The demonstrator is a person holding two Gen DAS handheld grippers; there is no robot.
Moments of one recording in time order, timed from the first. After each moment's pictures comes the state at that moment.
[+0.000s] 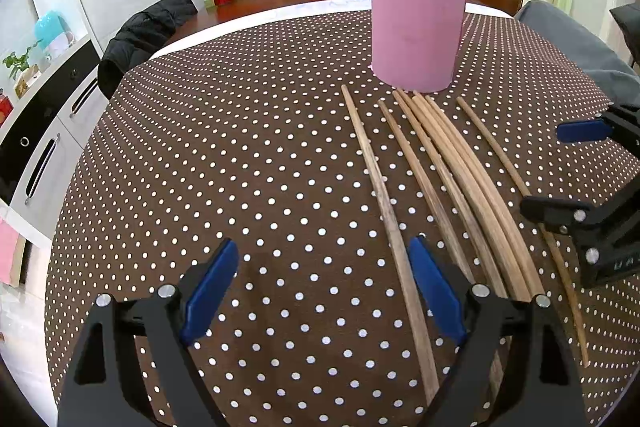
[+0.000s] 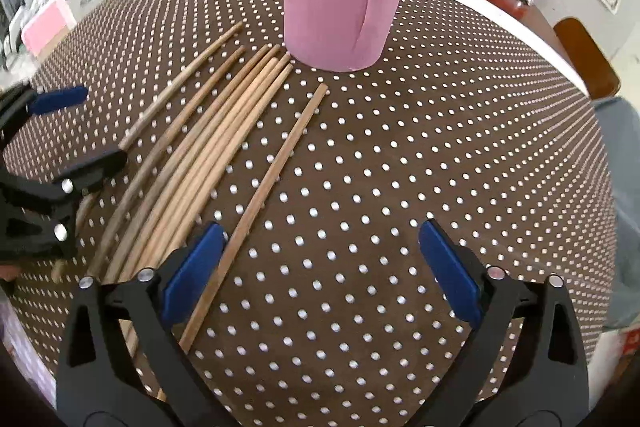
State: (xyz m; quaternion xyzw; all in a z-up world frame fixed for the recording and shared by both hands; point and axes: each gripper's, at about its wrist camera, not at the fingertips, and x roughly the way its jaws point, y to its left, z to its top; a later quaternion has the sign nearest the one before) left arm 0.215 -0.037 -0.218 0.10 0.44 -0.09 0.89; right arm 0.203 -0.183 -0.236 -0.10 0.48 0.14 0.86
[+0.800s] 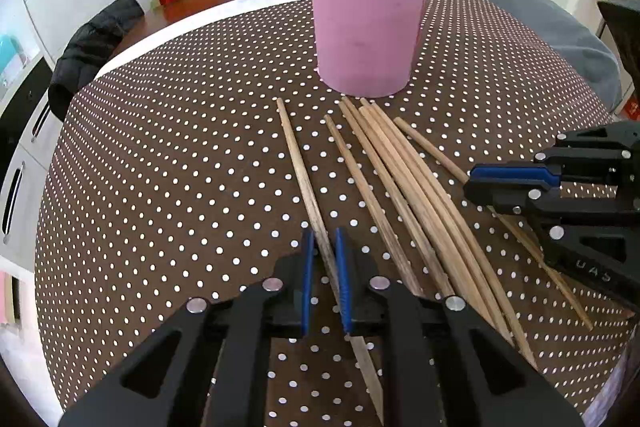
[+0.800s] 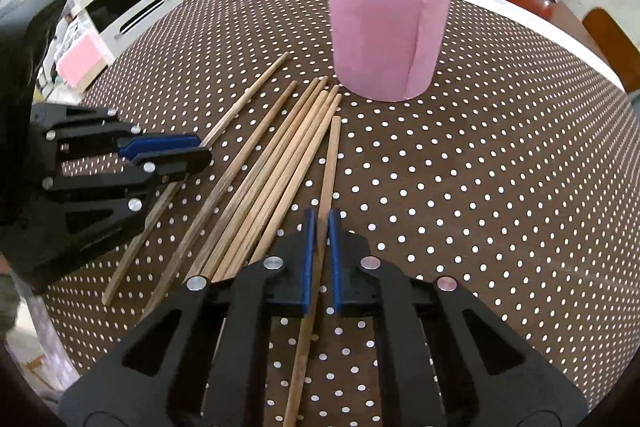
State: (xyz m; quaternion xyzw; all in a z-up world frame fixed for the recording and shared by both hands) left arm 0.250 -0.065 -0.212 0.13 0.48 -0.16 0.85; right arm 0.205 -0.179 -0.227 -0.06 0.46 0.20 0.87
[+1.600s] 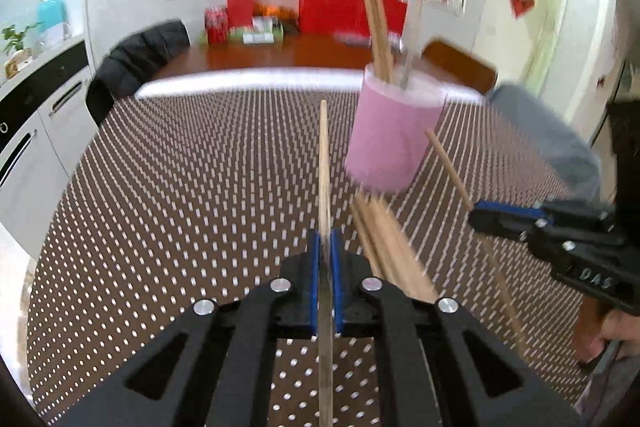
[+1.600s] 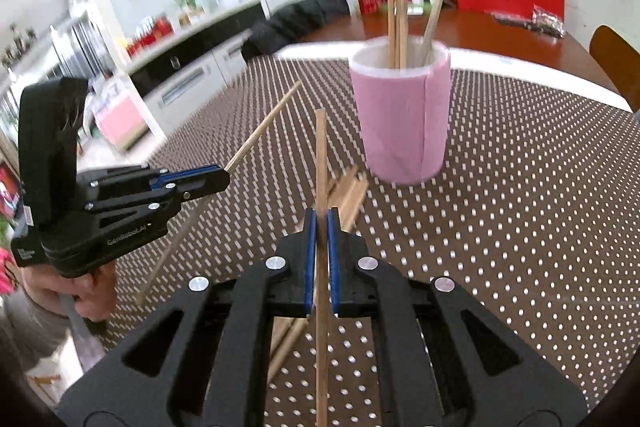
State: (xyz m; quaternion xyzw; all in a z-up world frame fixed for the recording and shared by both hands) left arm 0.215 -0.021 -0.156 -0.01 0.35 -0.14 0.93; right arm 0.182 -0.206 -0.172 0.04 0.33 0.27 0.90
